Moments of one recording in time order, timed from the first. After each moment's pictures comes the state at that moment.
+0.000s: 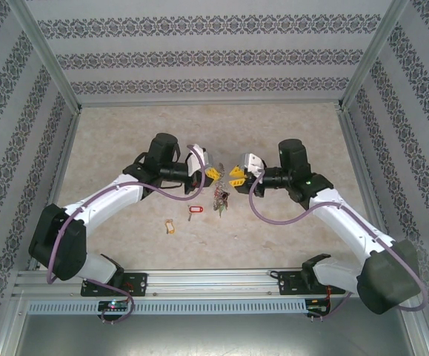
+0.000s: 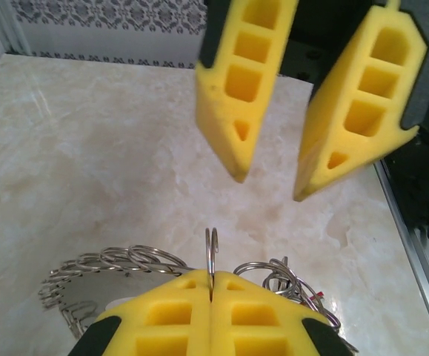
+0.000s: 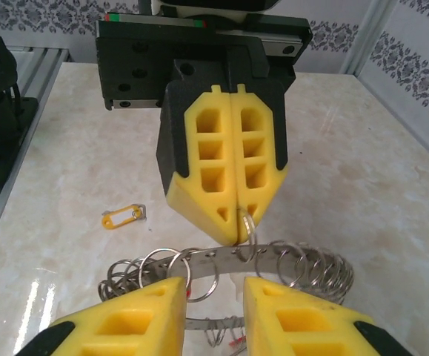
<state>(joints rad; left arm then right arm) -0.50 1.44 0.98 -0.07 0.82 0.39 0.39 1.16 0.82 -0.20 -0.89 -0.57</state>
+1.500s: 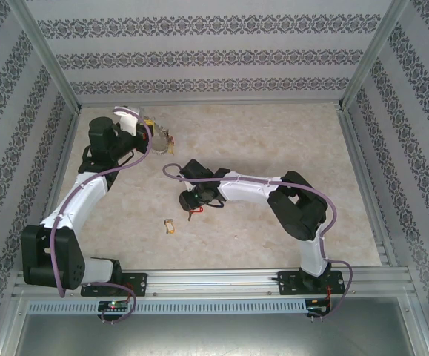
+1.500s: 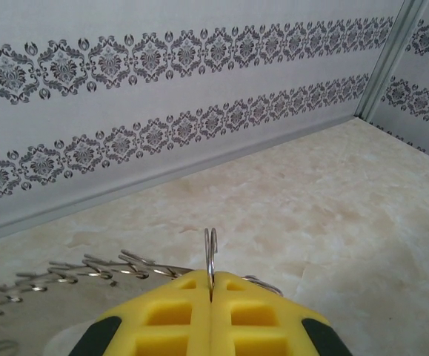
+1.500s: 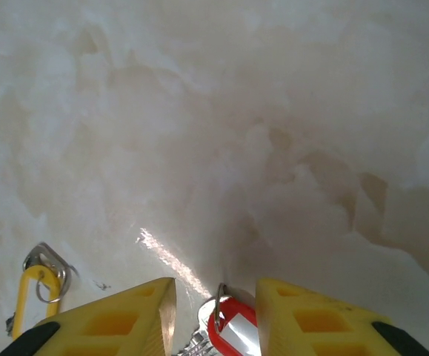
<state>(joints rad) -0.04 1.32 0.95 0.13 0.47 0.04 0.90 1.99 1.33 -0.42 -0.15 0.38</state>
